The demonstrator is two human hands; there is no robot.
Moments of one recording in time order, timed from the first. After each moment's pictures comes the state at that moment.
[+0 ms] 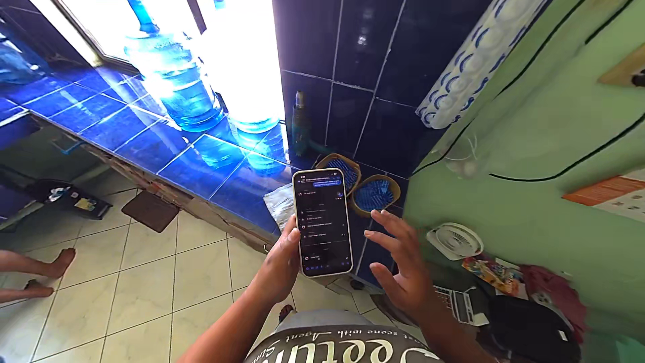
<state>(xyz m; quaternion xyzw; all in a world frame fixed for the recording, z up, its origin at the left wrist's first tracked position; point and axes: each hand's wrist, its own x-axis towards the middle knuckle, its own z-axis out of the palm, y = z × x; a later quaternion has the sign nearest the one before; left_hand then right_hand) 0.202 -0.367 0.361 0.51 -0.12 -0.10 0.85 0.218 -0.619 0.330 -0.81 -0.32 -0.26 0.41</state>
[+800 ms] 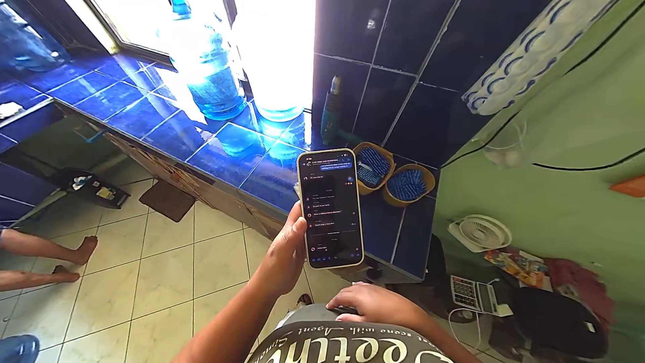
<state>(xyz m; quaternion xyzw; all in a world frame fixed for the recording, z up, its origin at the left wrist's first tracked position) 0.179 -0.267 0.374 0.49 -0.16 -0.11 0.85 0.170 -0.501 0.284 -0.76 -0.42 0.40 0.29</state>
